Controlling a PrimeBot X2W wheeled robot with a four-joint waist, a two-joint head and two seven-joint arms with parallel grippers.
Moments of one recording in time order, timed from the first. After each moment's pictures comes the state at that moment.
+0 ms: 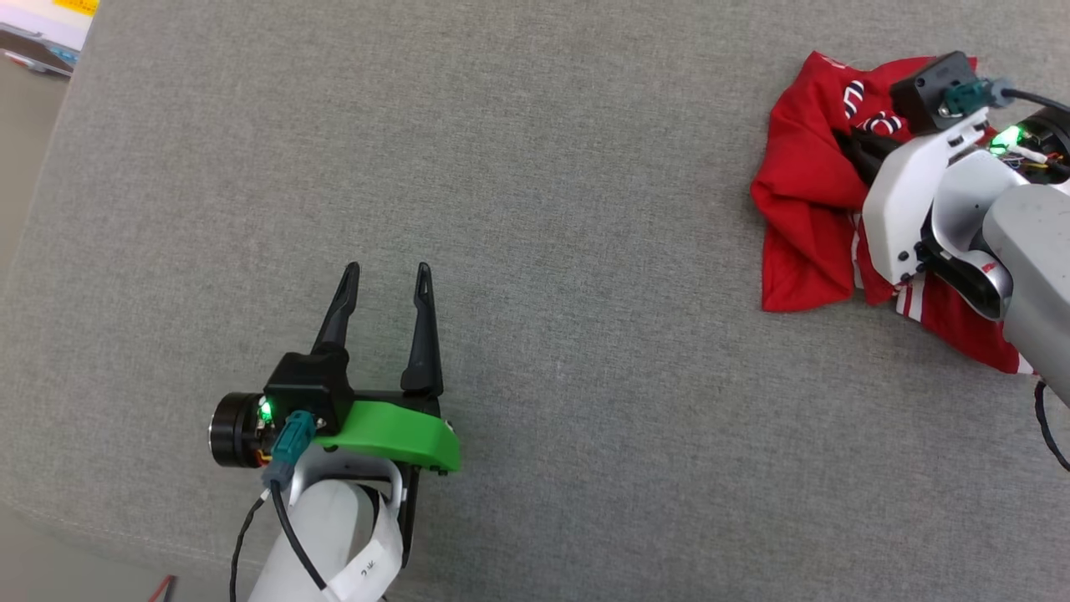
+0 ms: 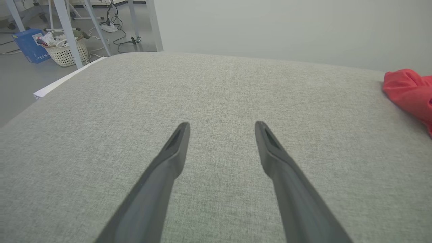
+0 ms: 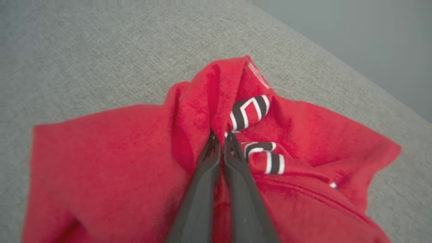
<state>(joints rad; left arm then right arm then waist) -0.23 0.05 -0.20 0.13 -0.19 0.08 -0.26 -1.08 -0.53 1.10 0.75 0.86 0.13 0.05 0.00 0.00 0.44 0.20</state>
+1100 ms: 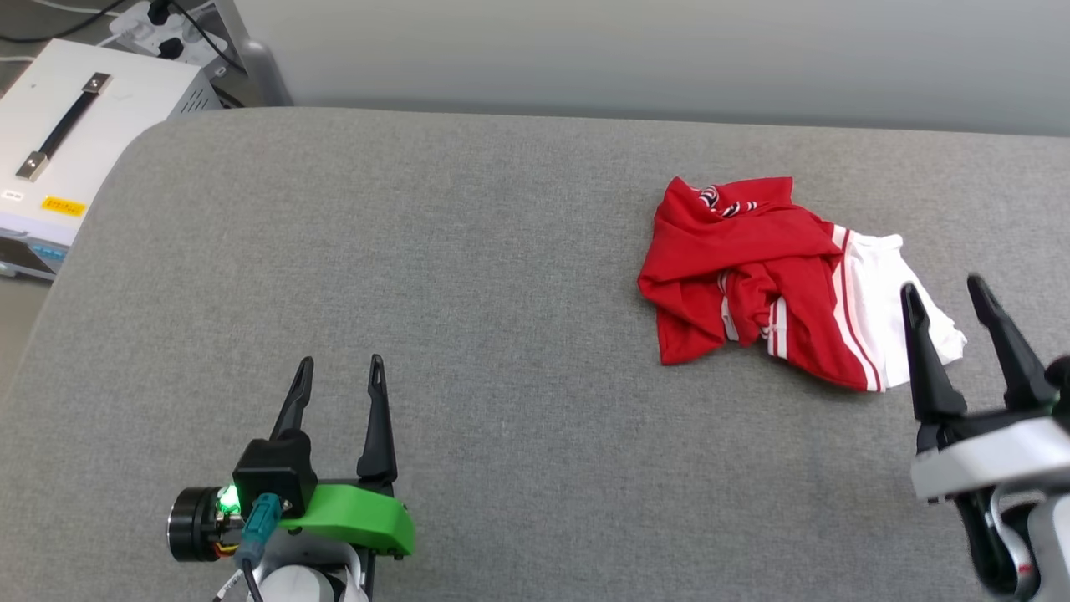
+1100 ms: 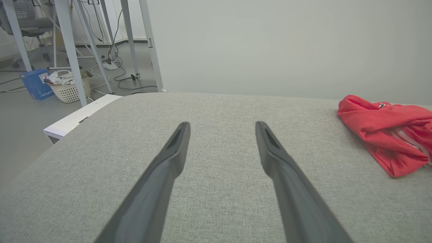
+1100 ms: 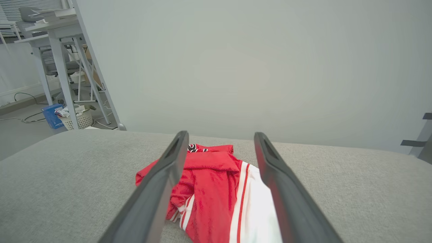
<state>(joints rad) -0.05 0.05 -0.09 0.11 -0.10 0.03 -0.26 -0.14 -0.30 0.06 0.09 0.37 0.13 -0.26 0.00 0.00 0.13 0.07</state>
